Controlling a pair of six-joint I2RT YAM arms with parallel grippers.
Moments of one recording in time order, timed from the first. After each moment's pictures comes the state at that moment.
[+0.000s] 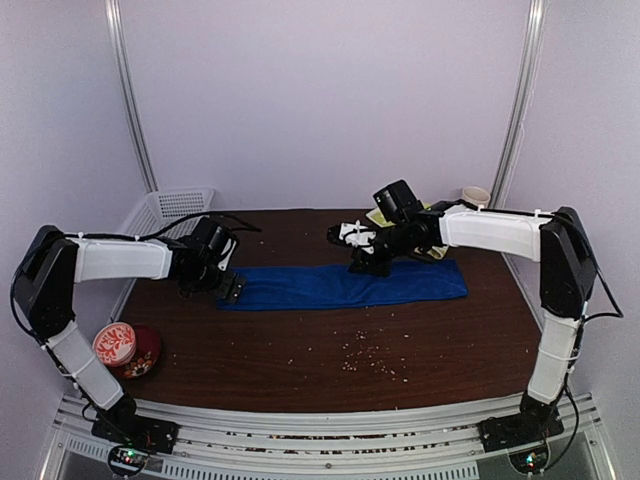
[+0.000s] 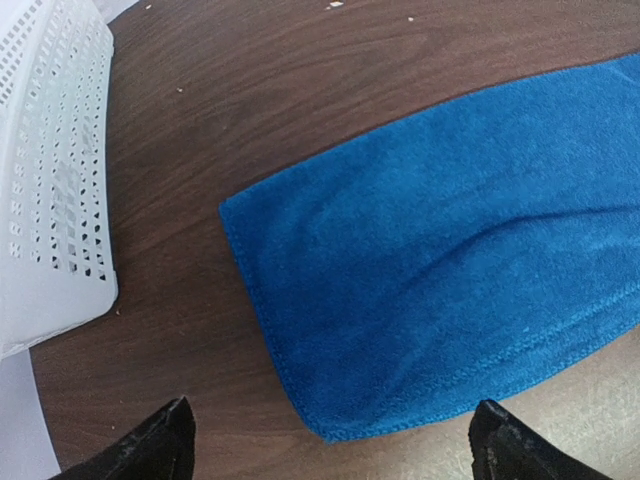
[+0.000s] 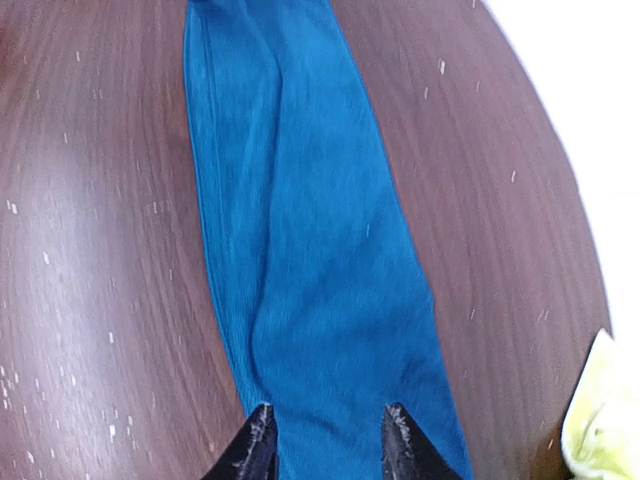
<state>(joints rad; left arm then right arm) -0.52 1.64 1.00 -0.34 -0.31 -0.06 0.64 1.90 1.49 -0.45 -0.26 -0.73</state>
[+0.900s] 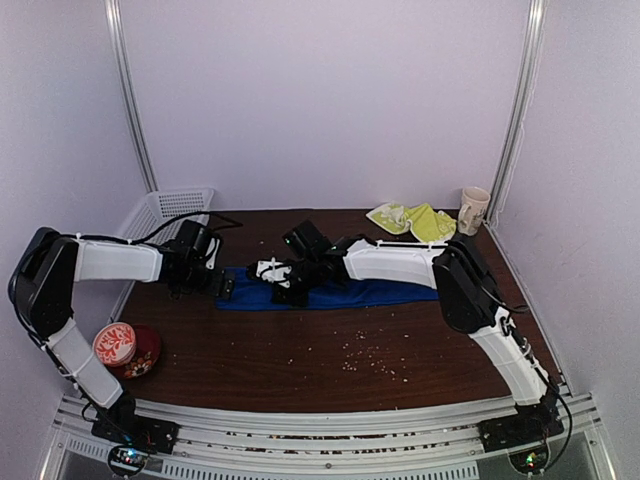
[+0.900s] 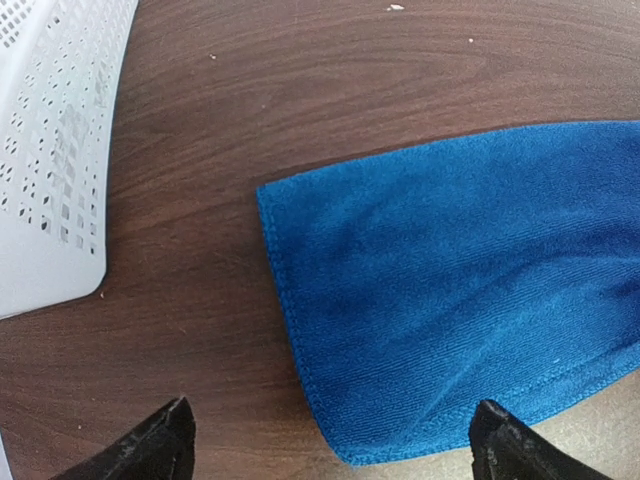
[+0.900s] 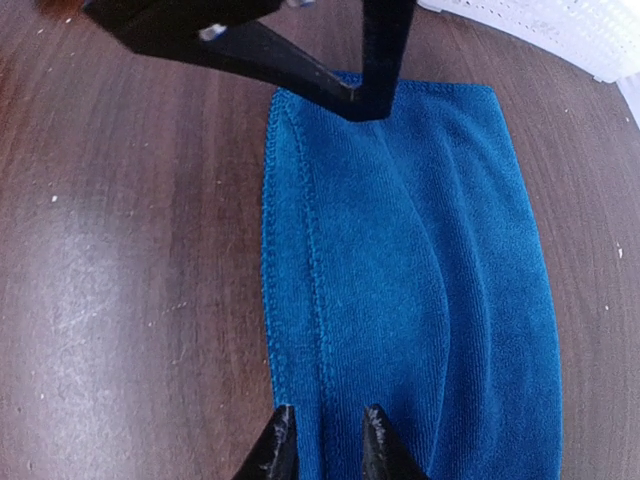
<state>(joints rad) -0.41 1.64 0.91 -0.20 -0.19 -0.15 0.89 2.47 2.06 -0.40 -0.28 -0.62</state>
